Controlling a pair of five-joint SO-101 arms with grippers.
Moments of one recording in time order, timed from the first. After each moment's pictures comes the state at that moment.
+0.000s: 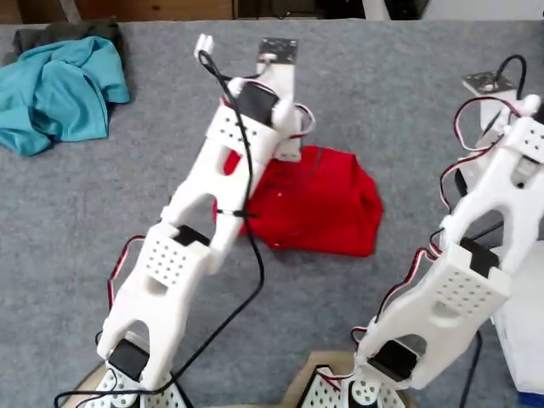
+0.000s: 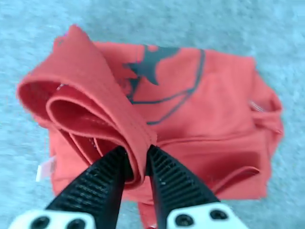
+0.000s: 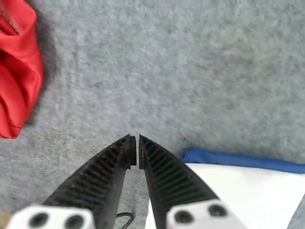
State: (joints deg) left arm 27.3 48.0 -70.7 100.2 13.1; right arm 31.3 30.2 -35.6 98.8 35.6
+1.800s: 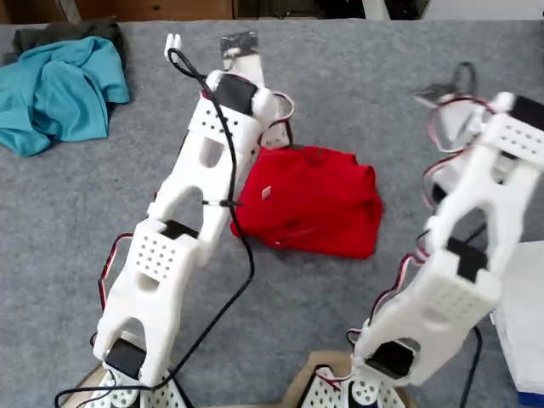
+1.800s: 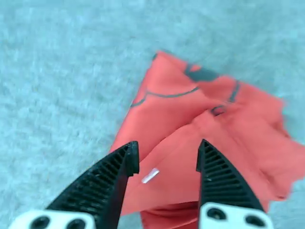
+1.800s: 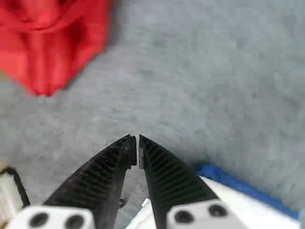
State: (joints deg) left arm 21.6 47.9 -67.5 100.2 22.8; right arm 23.3 21.3 -22.2 101.1 52.3
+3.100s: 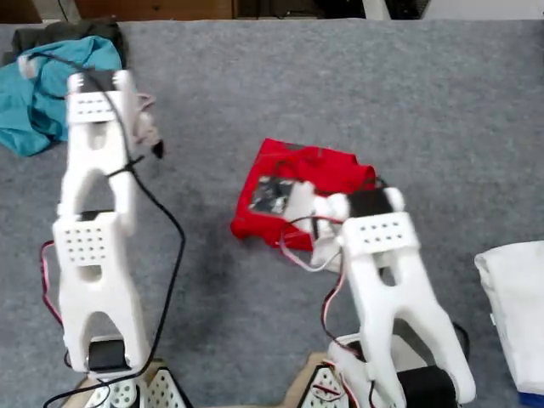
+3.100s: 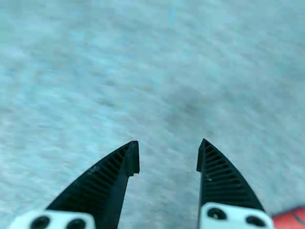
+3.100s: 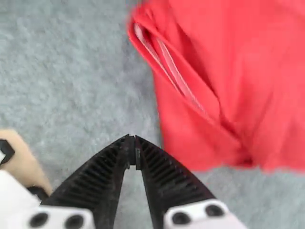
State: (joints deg) left arm -11.8 47.8 -51.0 100.2 25.3; right arm -16.0 -28.3 45.8 74.5 51.0
